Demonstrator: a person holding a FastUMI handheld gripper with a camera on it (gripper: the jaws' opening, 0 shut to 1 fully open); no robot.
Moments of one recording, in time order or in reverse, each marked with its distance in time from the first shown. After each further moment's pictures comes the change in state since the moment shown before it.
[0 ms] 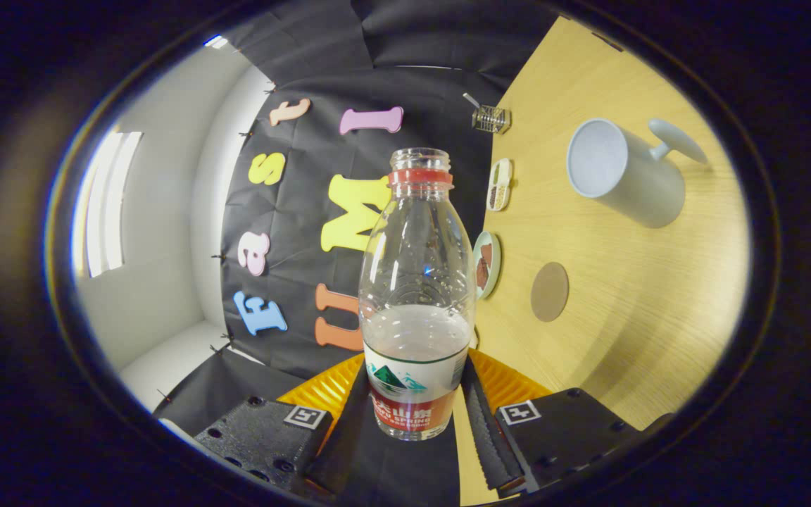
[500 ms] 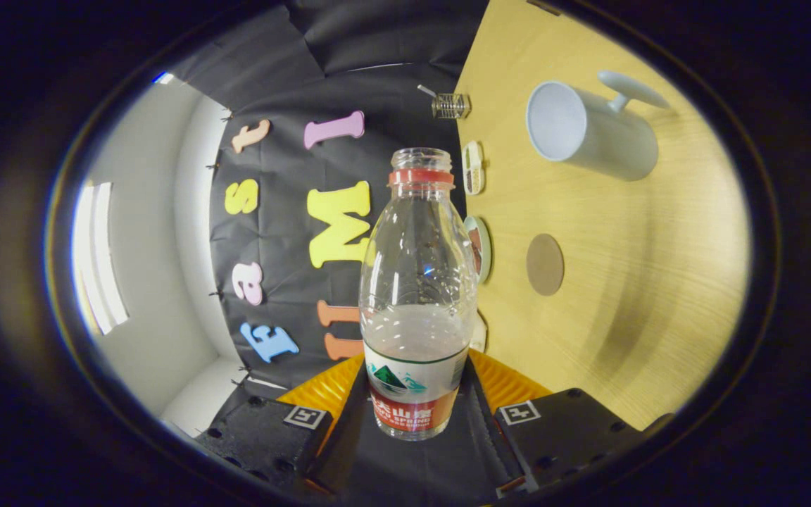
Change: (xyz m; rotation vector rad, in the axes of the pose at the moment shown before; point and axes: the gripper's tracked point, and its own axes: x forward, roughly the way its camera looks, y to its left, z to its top) arm 0.009 -0.001 -0.004 0.184 0.019 -0.013
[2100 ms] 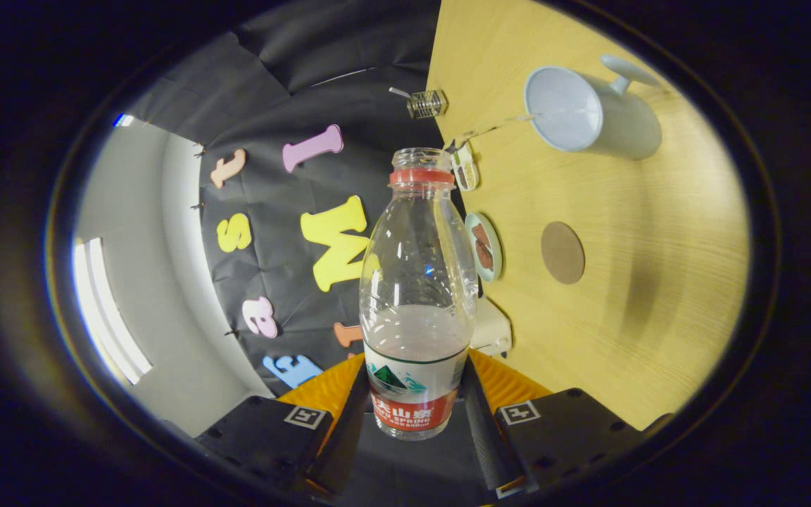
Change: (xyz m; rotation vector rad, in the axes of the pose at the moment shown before) arm 0.021 0.017 0.028 0.170 -0.020 0.020
